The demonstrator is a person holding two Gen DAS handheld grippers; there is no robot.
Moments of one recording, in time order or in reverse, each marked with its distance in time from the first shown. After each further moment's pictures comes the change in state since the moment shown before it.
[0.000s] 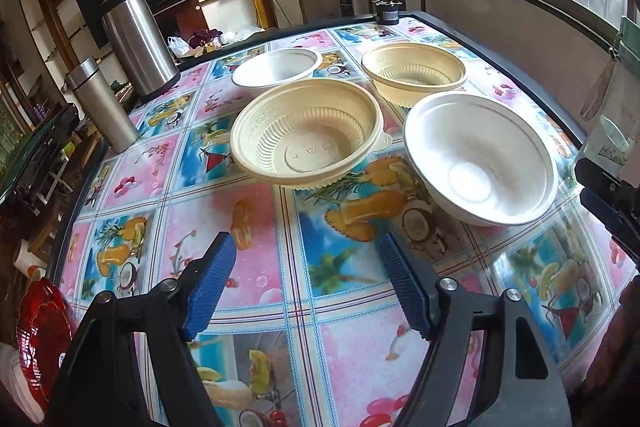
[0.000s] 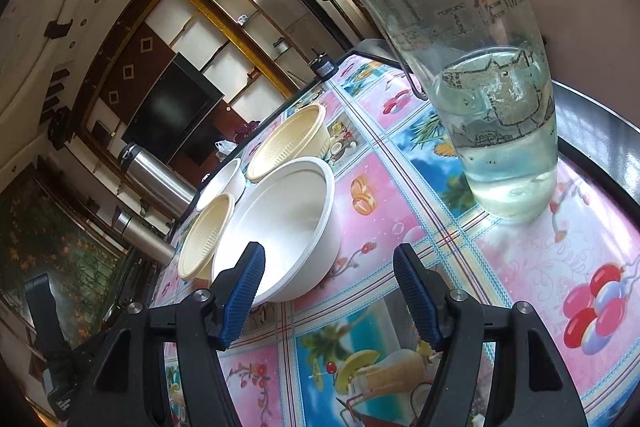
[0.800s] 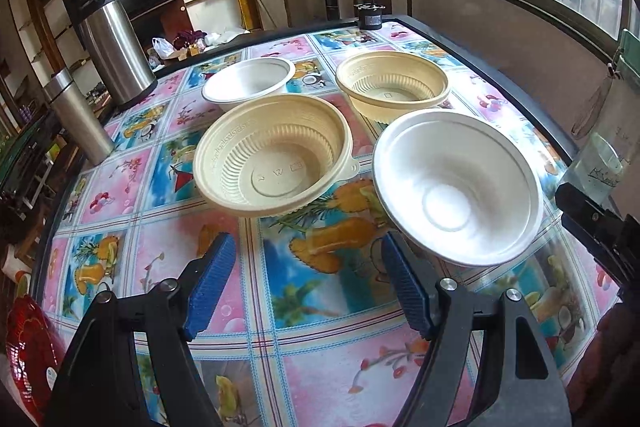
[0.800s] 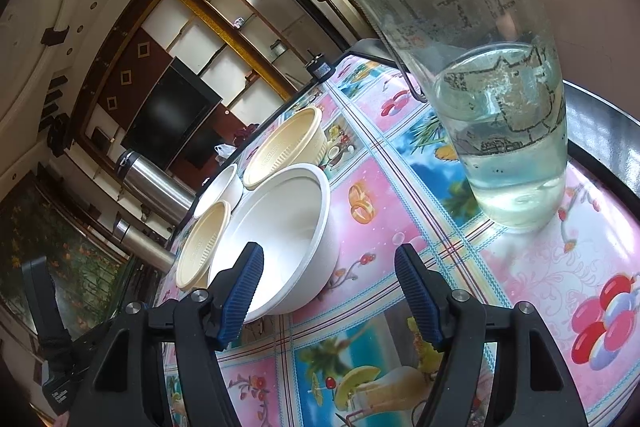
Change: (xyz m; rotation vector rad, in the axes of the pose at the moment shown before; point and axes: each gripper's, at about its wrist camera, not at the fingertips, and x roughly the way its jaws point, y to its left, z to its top) left arm 0.012 -0.018 0.022 -0.003 0.003 -0.062; right arm 0.008 -0.005 0.005 0.022 -0.008 0.001
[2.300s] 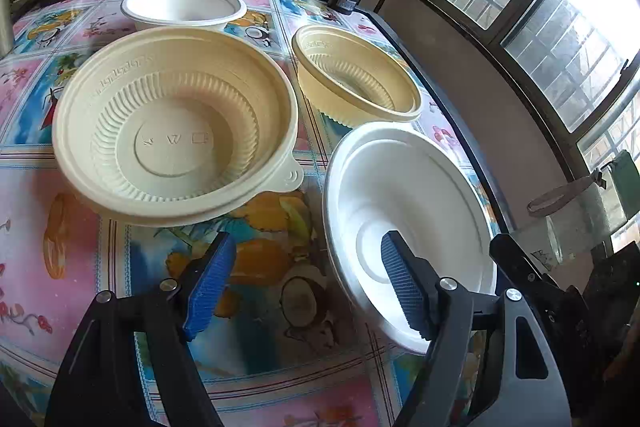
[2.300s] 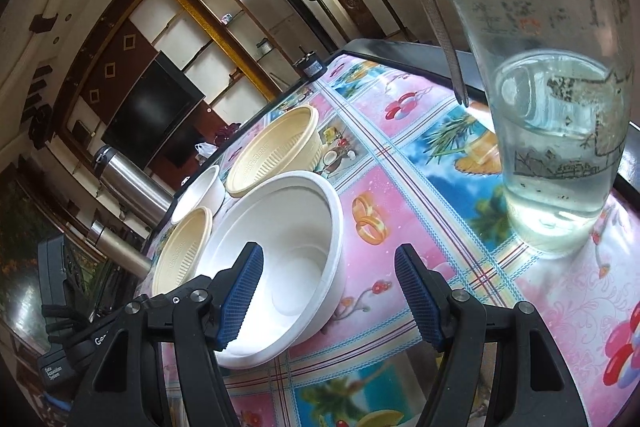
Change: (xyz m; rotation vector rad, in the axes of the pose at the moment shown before) left arm 0.071 0.012 0.008 -0.293 0.111 -0.432; right arm 0.034 0.019 0.004 -0.031 -0.014 -0.085
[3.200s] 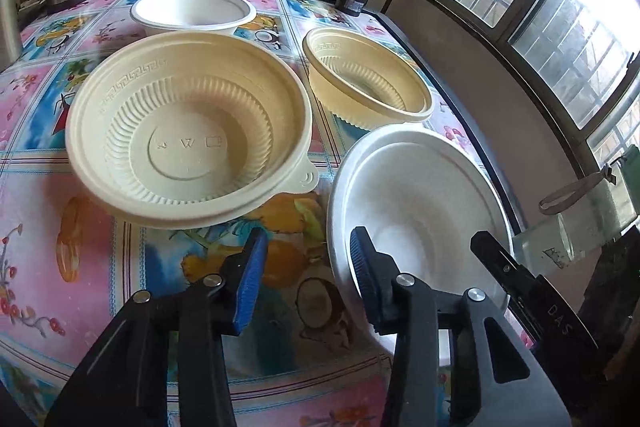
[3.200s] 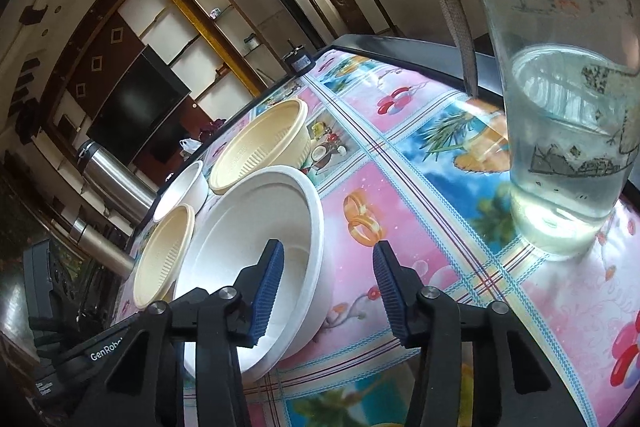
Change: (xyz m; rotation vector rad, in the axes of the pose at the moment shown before) left arm -0.003 0.001 -0.001 0.027 -0.015 0.058; right arm 0.017 0.004 -0.001 -0.010 0.024 -0.067
